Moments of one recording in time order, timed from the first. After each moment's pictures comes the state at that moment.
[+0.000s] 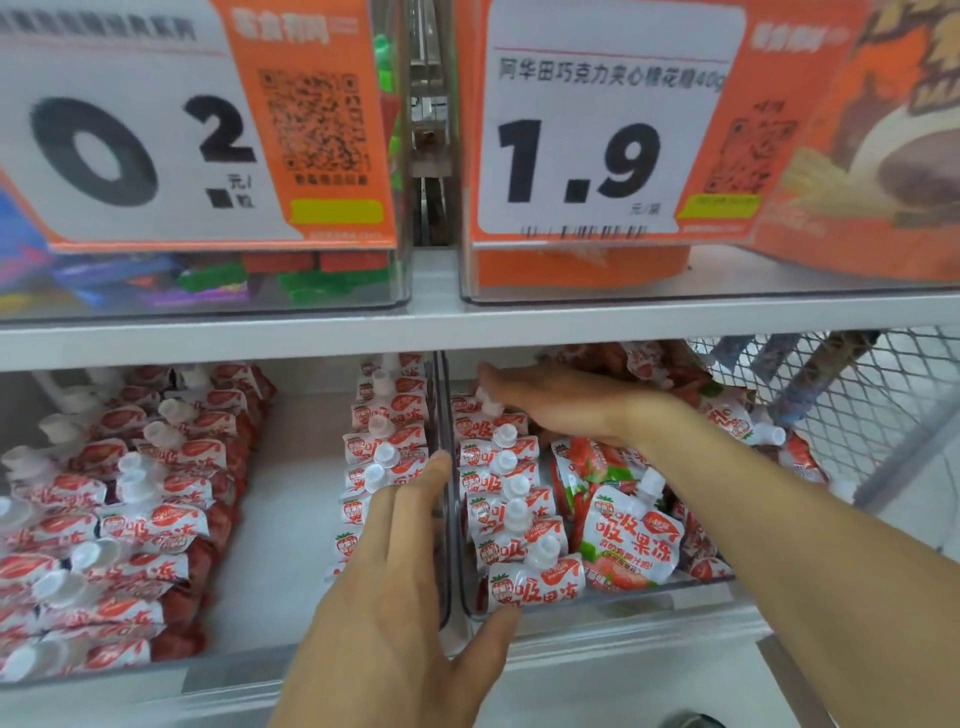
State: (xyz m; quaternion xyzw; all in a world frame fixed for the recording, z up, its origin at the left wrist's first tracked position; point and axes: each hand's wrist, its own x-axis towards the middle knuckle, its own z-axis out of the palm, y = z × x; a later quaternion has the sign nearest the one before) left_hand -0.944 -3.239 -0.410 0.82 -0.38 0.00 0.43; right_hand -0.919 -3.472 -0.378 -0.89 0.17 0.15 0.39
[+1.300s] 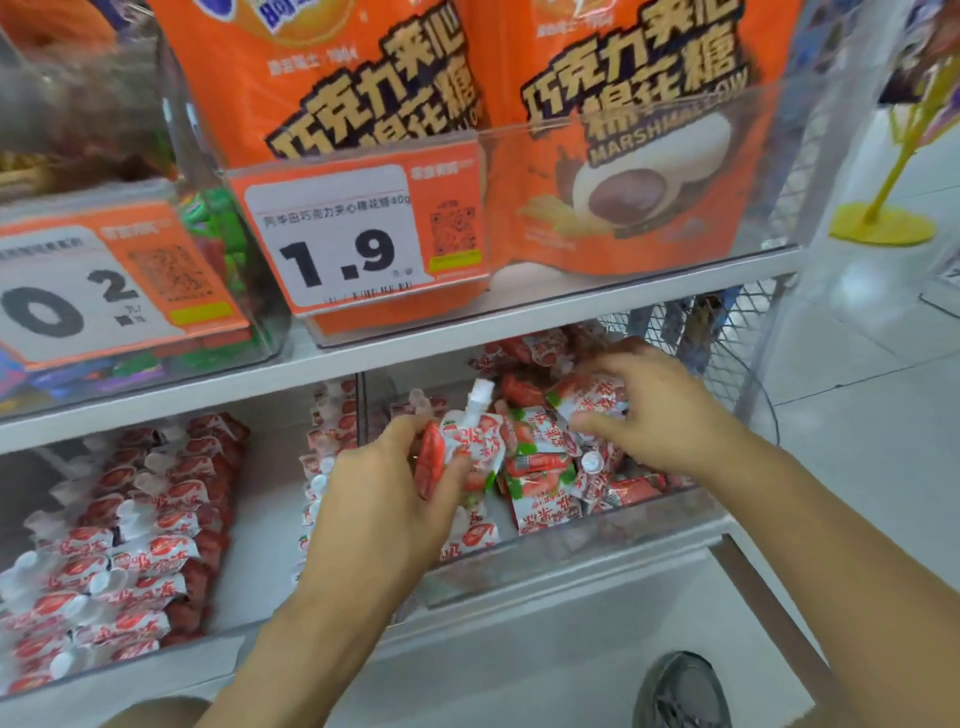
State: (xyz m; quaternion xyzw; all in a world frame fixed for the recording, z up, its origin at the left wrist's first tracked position) left_hand -0.956 -3.299 -0.360 0.86 -0.37 0.05 0.34; right_hand -1.067 -3.532 -0.373 -0.94 0.26 -0.11 0.20
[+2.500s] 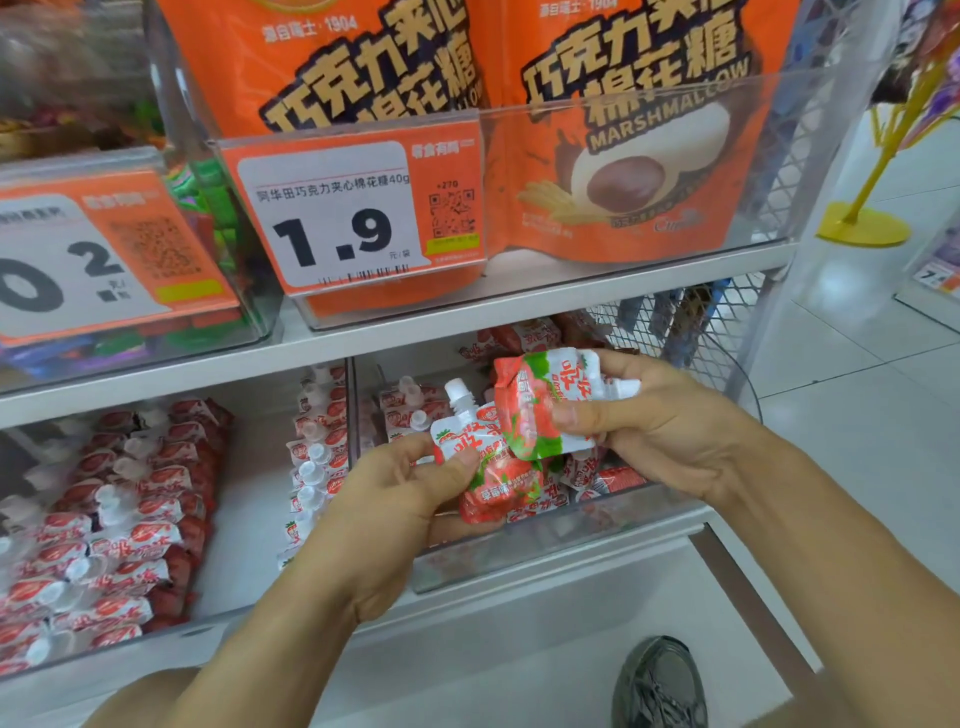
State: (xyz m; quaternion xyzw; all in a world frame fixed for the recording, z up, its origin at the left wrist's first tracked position) left_hand -0.964 -3.300 -0.359 0.61 -0.16 -0.43 0.64; right_hand -1.078 -3.497 -0.352 -0.56 0.17 -0.10 0.80
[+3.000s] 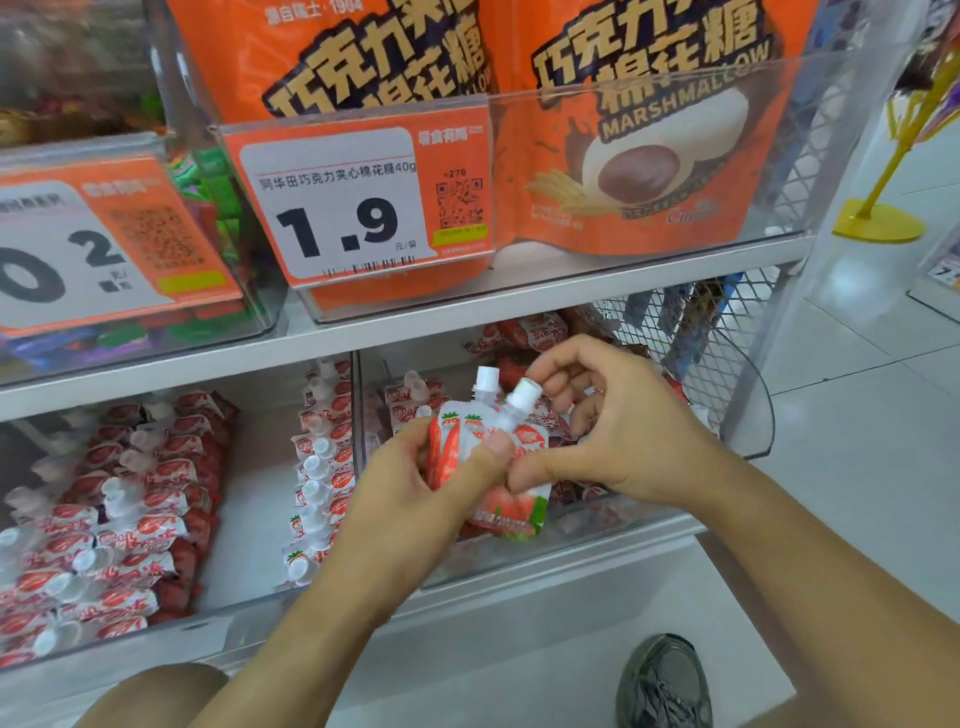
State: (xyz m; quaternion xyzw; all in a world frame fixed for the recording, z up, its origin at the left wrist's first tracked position) left_hand -0.979 -3.301 -0.351 0.70 -0.27 -0.29 0.60; right_hand -1.070 -3.474 -0.350 -0.85 0.17 -0.20 0.46
